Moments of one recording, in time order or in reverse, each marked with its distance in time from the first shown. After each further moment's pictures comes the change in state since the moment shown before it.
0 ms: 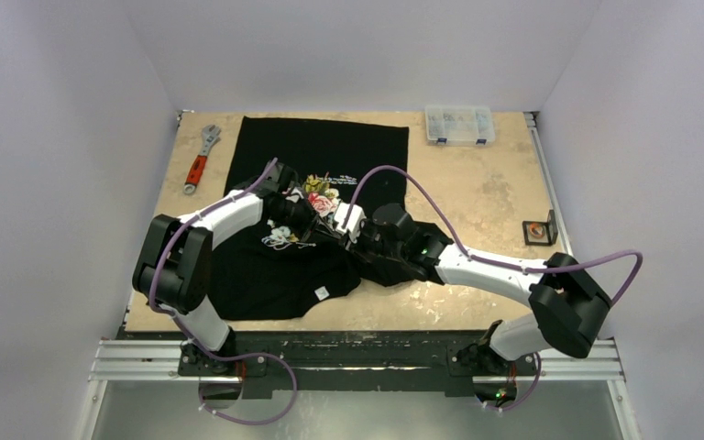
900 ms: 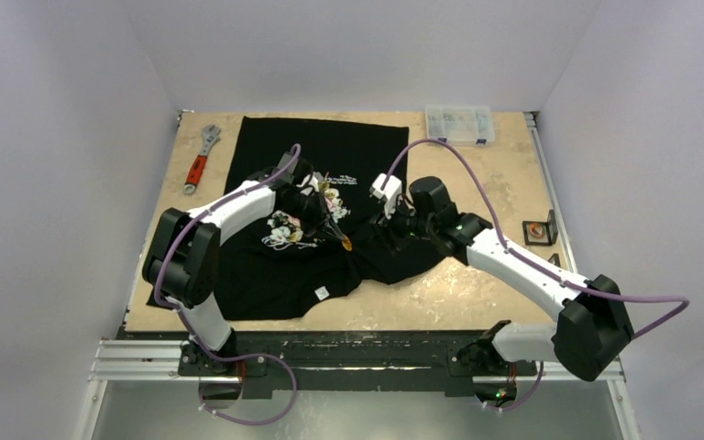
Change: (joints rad) left arm -0.076 0.059 0.137 -0.095 -0.158 0.341; right arm -0.253 -0.143 0.092 -0.390 -0.234 0.172
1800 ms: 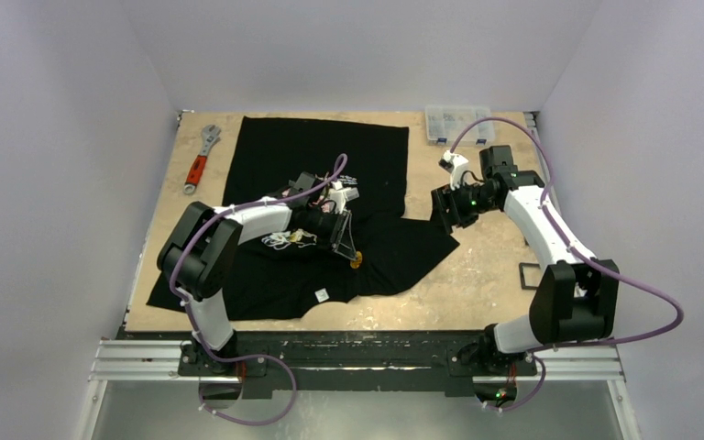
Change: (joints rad) left arm -0.089 0.080 -0.135 0.296 0.174 0.569; right arm -0.567 0.168 0.251 -0.626 -0.308 -0.157
